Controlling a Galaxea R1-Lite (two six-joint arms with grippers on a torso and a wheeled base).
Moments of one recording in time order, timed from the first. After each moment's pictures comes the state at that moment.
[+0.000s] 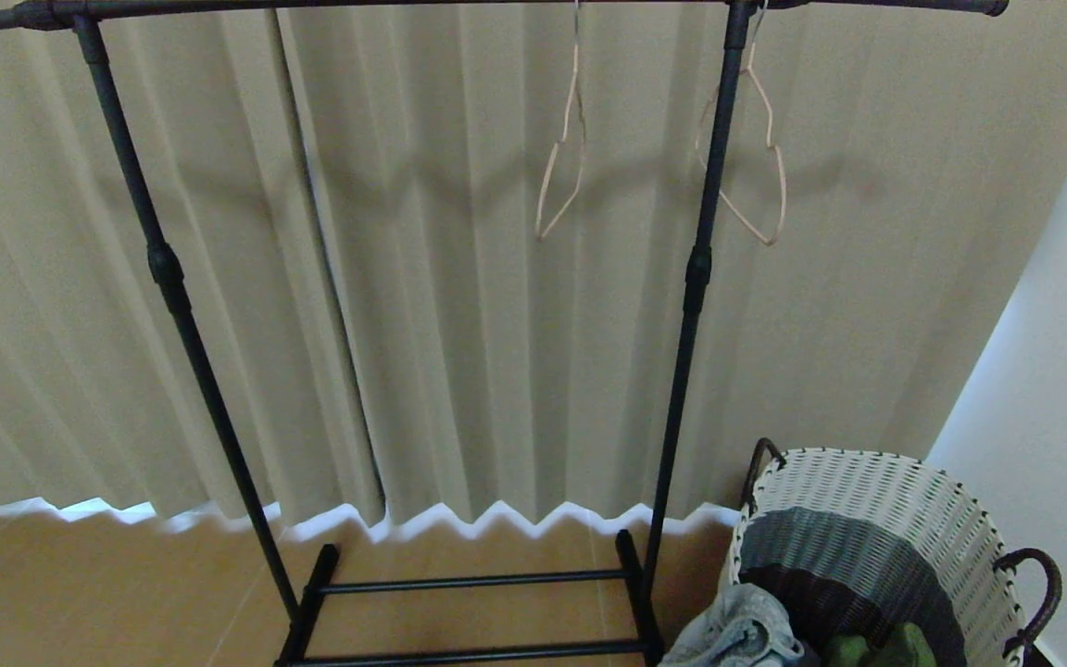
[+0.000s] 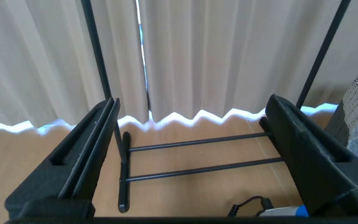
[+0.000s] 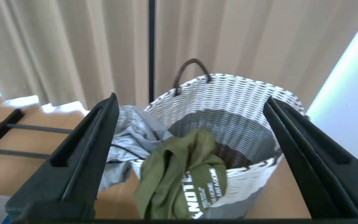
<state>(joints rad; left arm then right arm) -0.01 0.01 -0.04 0.10 -0.07 0.02 0.00 0.00 -0.05 0.11 0.09 -0.03</state>
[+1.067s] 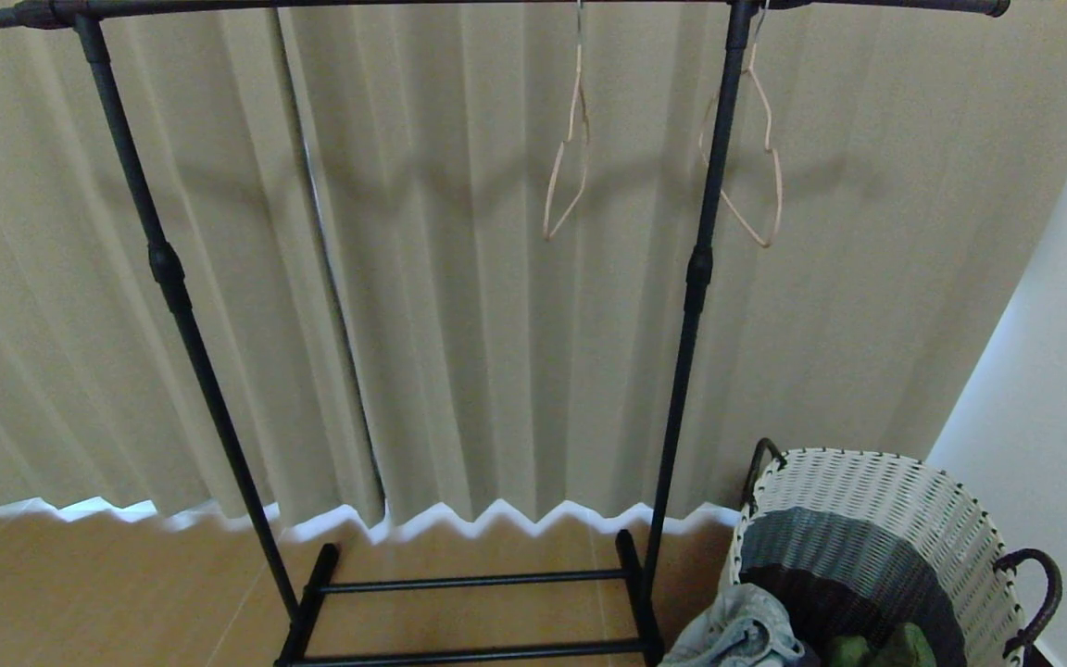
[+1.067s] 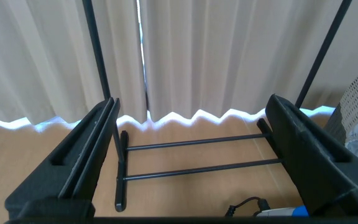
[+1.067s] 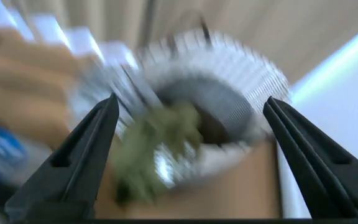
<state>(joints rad) -0.01 0.01 -0.05 0.10 -0.07 0.00 0.05 0.39 -0.18 0.14 0.04 -0.26</state>
